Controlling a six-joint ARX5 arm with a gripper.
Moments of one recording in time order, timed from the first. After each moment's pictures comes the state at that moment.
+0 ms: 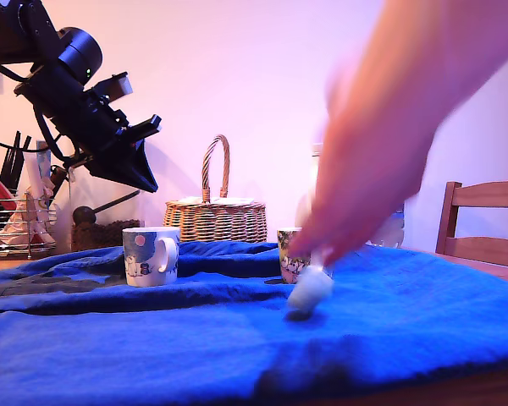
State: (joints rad) arm -0.20 1.94 1.52 -0.32 0.40 0.04
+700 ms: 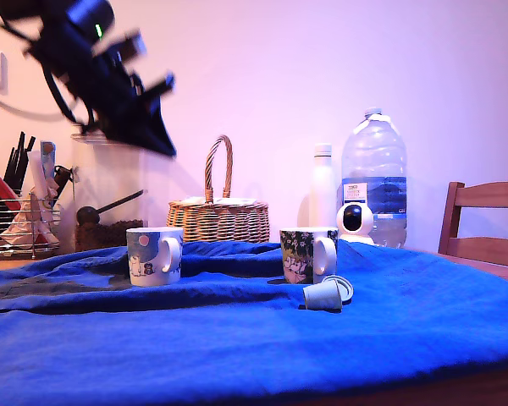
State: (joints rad) arm -0.25 1.80 1.49 -0.33 0.41 0.04
